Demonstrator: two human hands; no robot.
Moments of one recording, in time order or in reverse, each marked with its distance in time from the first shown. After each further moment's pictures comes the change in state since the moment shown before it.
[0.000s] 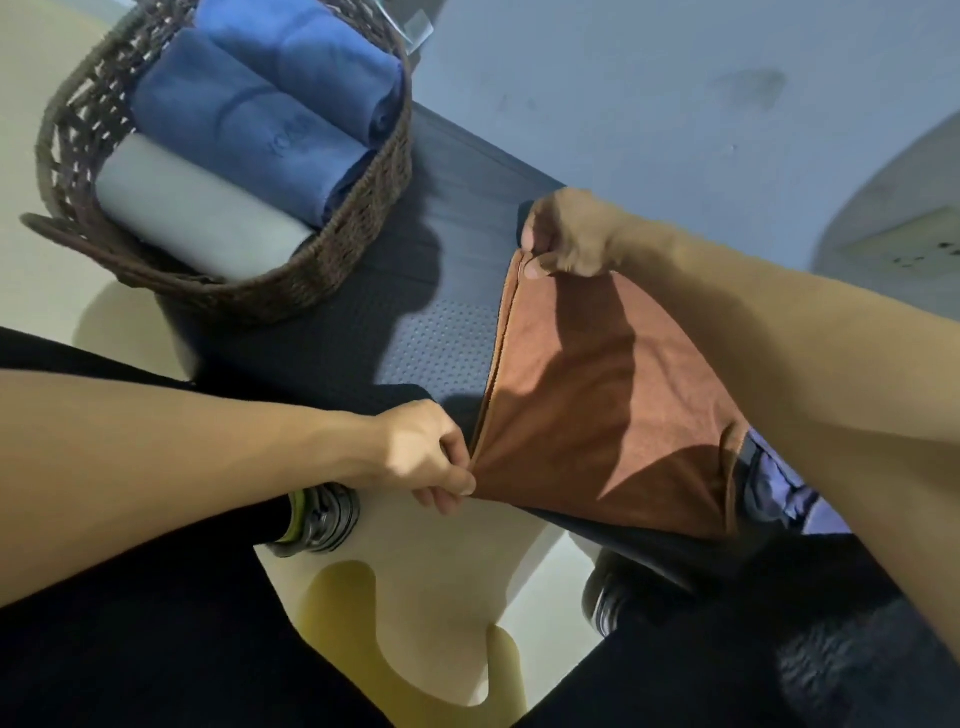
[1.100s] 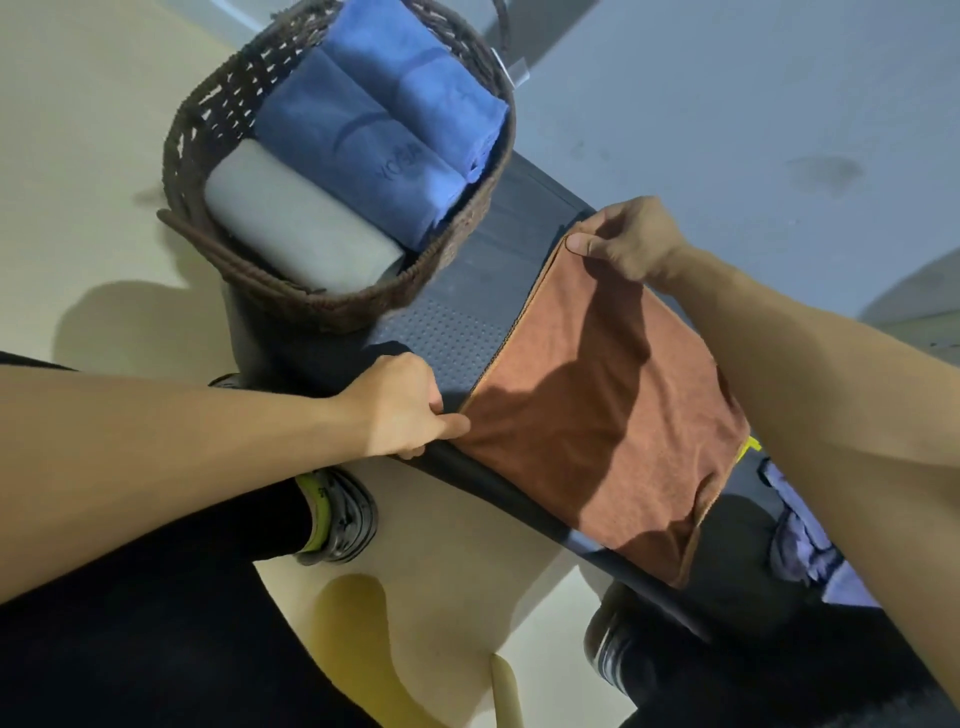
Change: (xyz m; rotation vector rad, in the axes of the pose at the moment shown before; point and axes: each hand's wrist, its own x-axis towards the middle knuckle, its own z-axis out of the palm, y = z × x) left_hand -0.023 -0.032 -0.064 0.235 0.458 0.022; right_hand 0.035 -0.007 -0.006 0.401 0.265 0.138
